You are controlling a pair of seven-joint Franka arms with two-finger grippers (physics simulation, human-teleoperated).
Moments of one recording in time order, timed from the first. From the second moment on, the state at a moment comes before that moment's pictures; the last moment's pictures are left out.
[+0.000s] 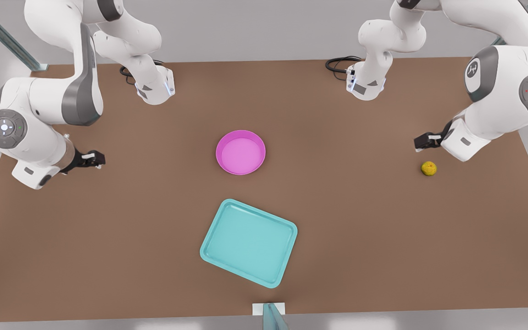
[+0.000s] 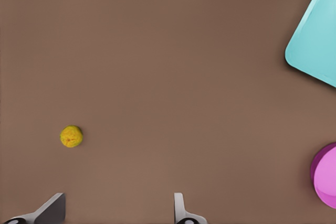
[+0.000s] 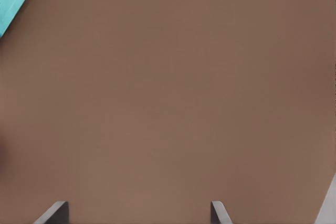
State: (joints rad) left arm -0.18 0.18 0.12 -1.35 -0.03 1.37 -0.09; right arm 0.16 0.24 -0.10 -1.37 -0.13 1.44 -0.18
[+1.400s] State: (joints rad) left arm 0.08 0.49 0.28 -2.11 -0.01 2.31 0.58; right arm 0.15 0.27 -0.10 -1.38 -0.13 1.50 -0.27
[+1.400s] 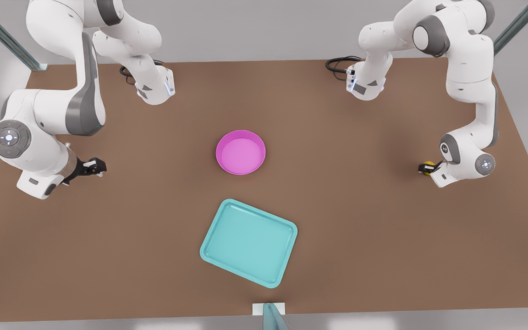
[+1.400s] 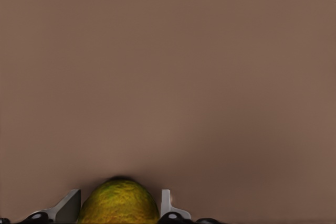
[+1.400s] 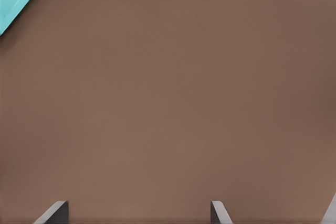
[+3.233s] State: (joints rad) left arm -0.58 0.40 0.70 -1.10 -0.25 1.20 -0.31; right arm 0.39 0.43 0.18 -1.86 0.33 2.08 -0.13
